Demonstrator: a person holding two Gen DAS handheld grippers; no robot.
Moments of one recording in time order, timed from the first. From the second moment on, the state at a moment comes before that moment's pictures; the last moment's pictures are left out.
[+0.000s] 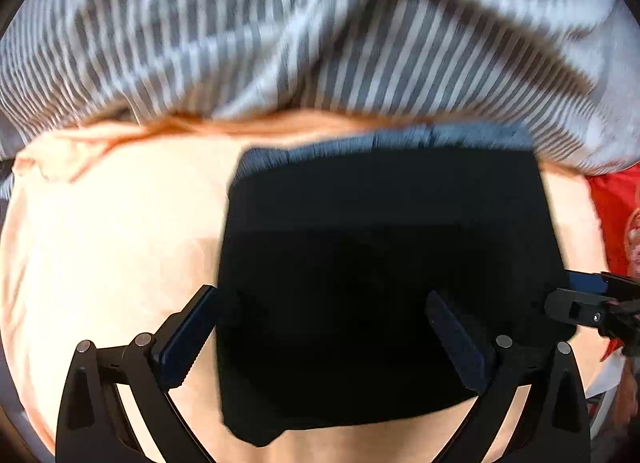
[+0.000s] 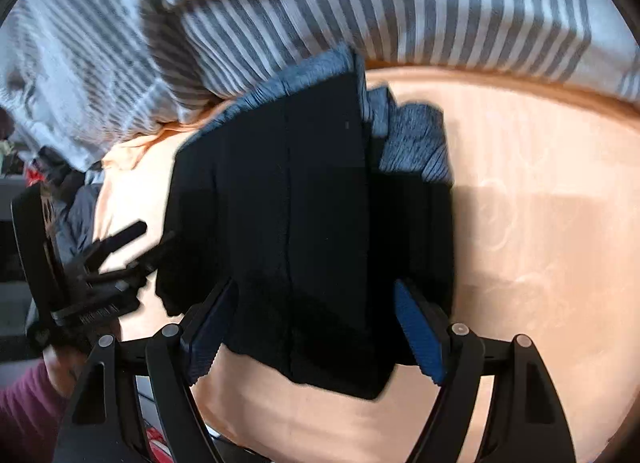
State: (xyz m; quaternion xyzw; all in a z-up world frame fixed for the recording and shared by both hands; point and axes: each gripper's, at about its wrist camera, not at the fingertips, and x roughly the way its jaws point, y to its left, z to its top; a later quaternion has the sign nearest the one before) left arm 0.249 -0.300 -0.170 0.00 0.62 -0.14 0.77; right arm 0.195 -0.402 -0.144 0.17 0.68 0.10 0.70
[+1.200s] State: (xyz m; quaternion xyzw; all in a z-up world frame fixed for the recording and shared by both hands) left arm 0.310 -0.274 -0.288 -0.10 0.70 -0.24 0.66; right arm 0.200 -0.490 -0.218 0.34 0.67 0.21 0.63
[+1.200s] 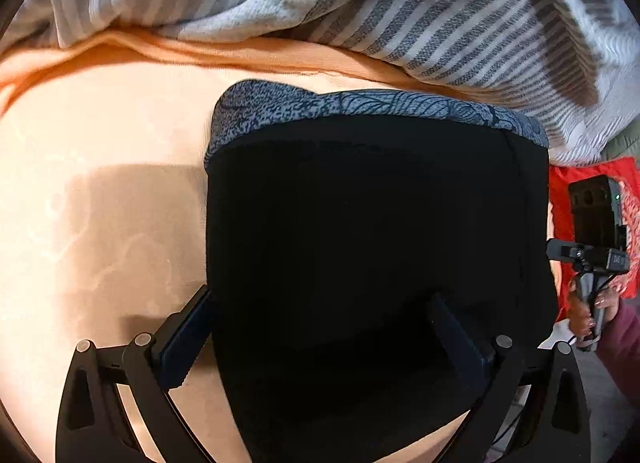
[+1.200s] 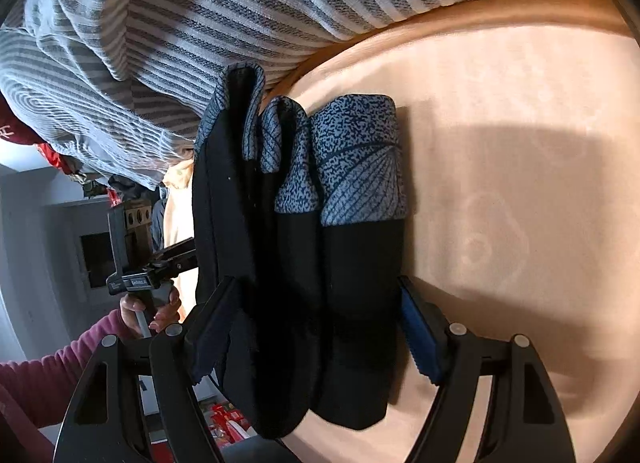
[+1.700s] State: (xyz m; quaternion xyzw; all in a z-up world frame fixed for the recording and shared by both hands) left arm 0.295 -0.293 -0.270 -0.10 0.66 -0.23 0.71; right arm 0.195 -0.480 -0.194 0.36 0.66 0.15 0.65
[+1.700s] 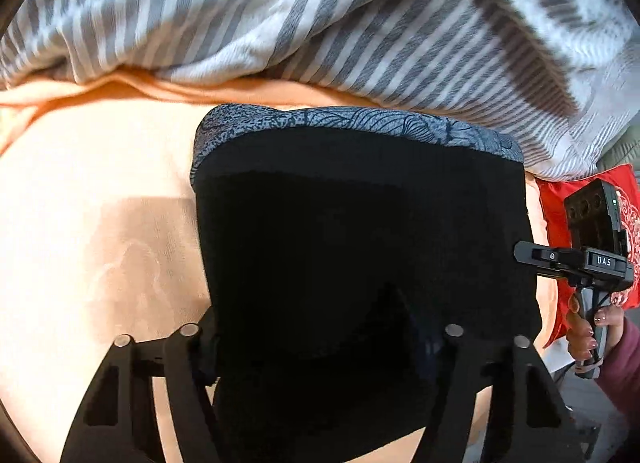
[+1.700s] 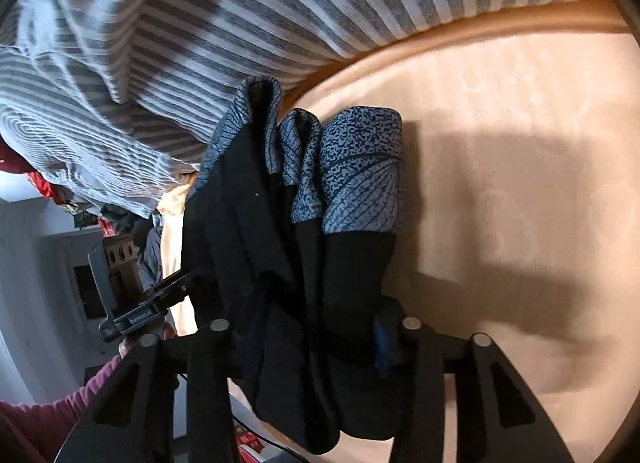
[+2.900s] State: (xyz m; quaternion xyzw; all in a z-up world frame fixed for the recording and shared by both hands) left arm 0.167 -0.361 -0.183 -0.03 0.63 -0.24 0.73; right arm 0.092 -0.503 -0.120 0.42 0.59 0.15 0.67
